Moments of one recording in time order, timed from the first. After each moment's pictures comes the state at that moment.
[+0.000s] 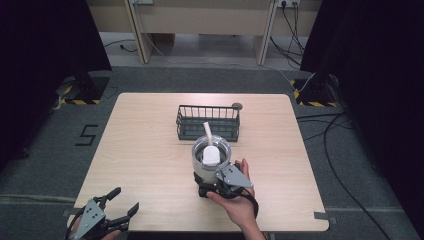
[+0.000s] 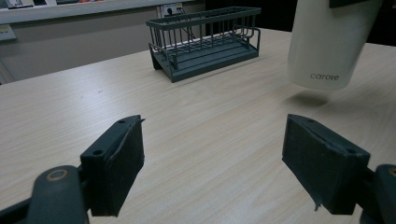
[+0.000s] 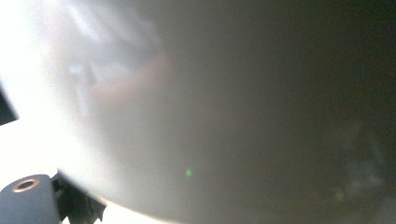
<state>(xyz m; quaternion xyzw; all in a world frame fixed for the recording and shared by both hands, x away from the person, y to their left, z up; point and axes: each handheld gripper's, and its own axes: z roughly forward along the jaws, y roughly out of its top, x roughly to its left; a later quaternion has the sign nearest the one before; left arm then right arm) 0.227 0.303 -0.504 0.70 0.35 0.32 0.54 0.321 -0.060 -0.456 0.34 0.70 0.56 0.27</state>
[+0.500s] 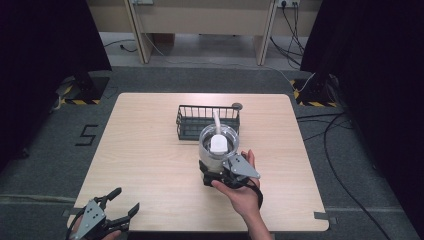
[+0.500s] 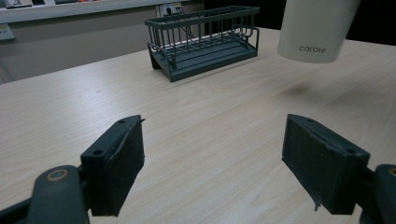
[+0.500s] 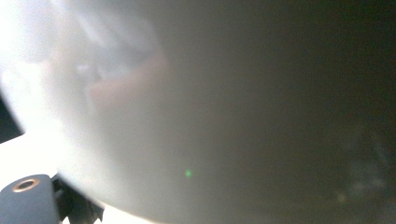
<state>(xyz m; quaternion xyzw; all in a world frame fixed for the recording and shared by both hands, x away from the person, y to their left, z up) 0.228 0.302 -0.505 0.70 0.36 0.32 0.54 0.339 -0.071 -0.437 0.36 0.68 0.57 0.29</state>
